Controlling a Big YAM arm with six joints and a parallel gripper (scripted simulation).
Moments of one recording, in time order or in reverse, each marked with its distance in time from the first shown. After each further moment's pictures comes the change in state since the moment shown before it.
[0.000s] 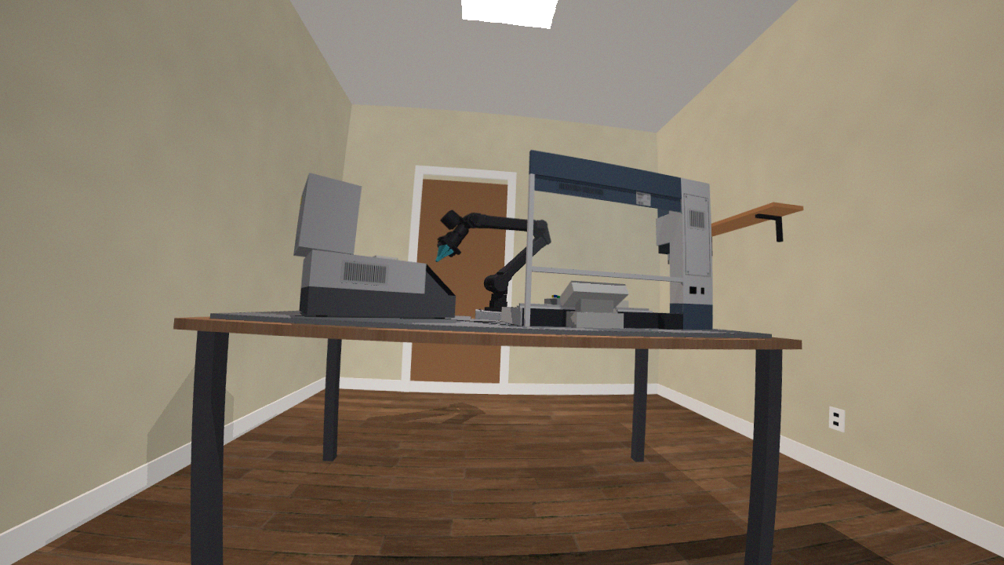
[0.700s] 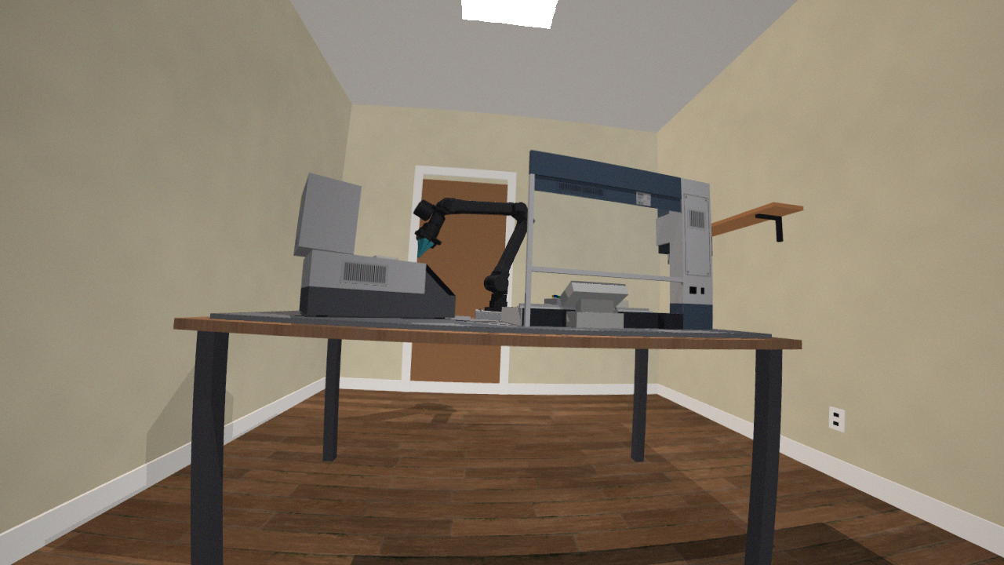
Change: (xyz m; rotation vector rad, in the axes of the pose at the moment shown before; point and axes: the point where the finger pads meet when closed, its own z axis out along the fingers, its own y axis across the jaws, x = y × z) arm -0.007 0.070 0.039 0.230 0.006 -0.002
